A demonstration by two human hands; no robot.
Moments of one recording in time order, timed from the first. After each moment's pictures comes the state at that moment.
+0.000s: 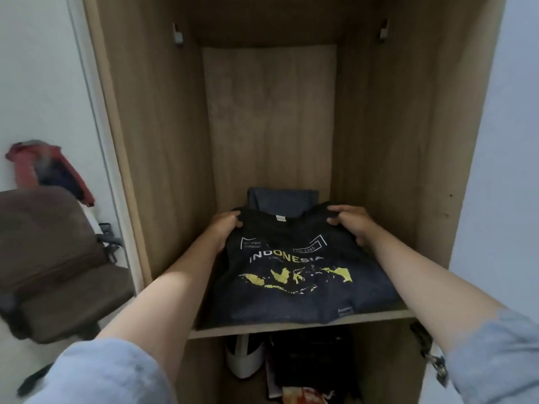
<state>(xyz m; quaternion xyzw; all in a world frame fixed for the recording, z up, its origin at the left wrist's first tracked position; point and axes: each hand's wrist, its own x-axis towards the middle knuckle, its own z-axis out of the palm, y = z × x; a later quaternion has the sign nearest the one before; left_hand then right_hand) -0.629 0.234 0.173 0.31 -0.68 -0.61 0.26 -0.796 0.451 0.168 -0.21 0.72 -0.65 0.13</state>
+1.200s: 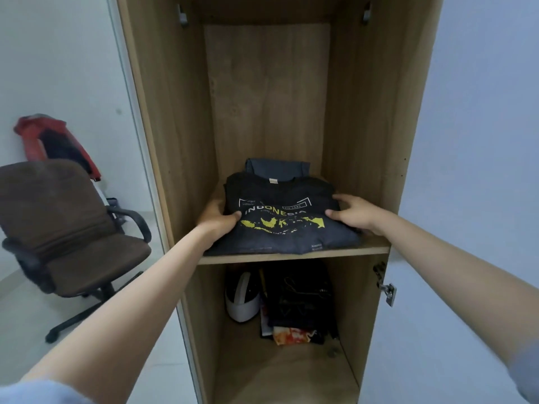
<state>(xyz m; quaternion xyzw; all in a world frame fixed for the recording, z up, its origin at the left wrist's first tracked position) -0.526 0.327 0.143 0.34 -0.79 -0.42 0.29 -0.728 0.547 0.155 -0.34 0.84 -0.41 0.12</state>
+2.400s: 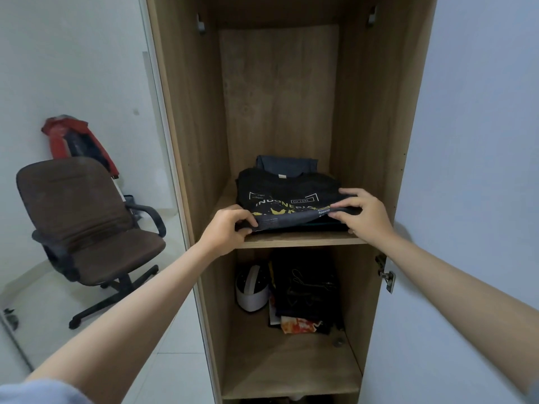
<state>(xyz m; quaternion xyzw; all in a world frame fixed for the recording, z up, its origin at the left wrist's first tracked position) -0.475 0.339 0.112 0.07 -0.93 -0.16 0.33 -0.677 0.580 0.125 -0.43 0.74 -0.51 -0.10</state>
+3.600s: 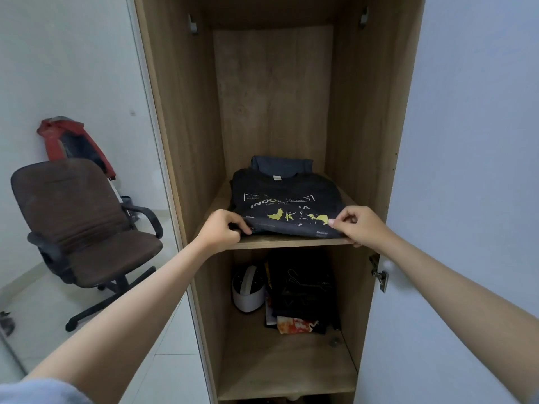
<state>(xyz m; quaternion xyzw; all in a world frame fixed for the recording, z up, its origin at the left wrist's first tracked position) -0.482 0.345 0.118 0.16 -0.91 -0.27 0.27 -0.677 0.593 0.124 -0.38 0.80 -0.46 0.05</state>
